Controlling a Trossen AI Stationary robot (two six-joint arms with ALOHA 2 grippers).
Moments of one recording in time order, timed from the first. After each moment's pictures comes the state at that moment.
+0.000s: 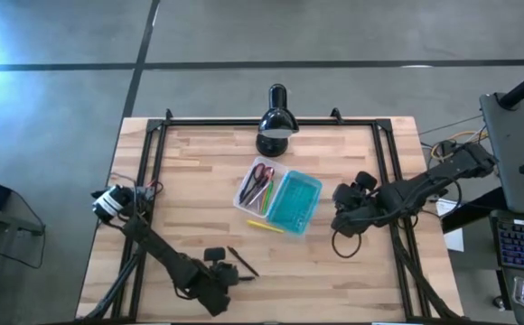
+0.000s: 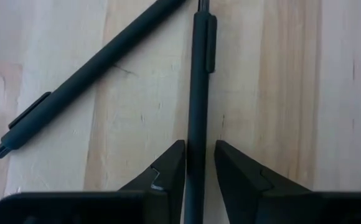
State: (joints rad) left arm -0.74 1.93 1.18 -0.51 -0.29 -0.82; right arm 0.44 1.28 1.05 -1.19 0.53 0.92
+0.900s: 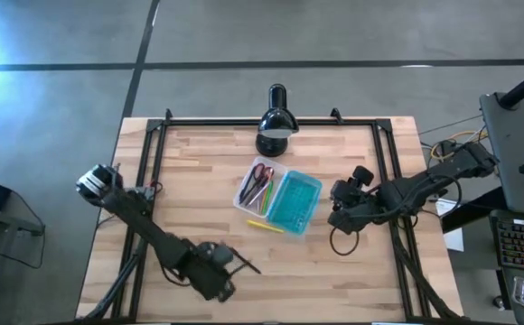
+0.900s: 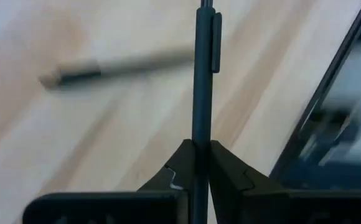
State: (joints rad) left arm -0.68 1.65 1.17 -0.55 -0.24 -1.35; right arm 0.41 1.26 1.04 -1.11 0.66 0.83
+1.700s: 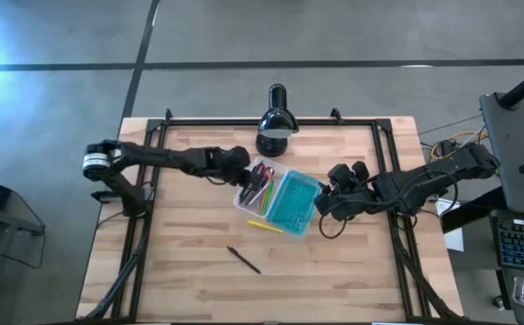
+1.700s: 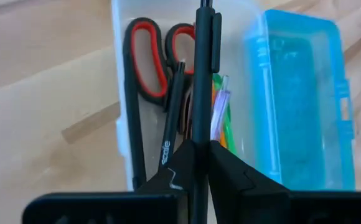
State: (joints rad) left arm 0.21 1.58 0.99 -0.32 -0.03 -0.90; right arm 0.30 1.26 1.04 -0.94 0.76 1.04
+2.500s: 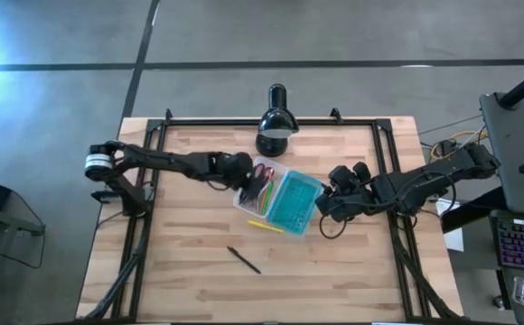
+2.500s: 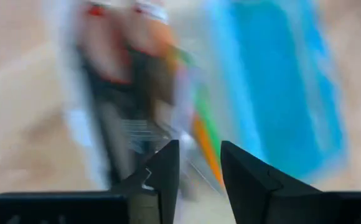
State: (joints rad) left arm 0.15 1.58 1.01 -0.31 -0.01 -0.81; right arm 0.30 1.26 0.99 -0.95 0.76 1.04
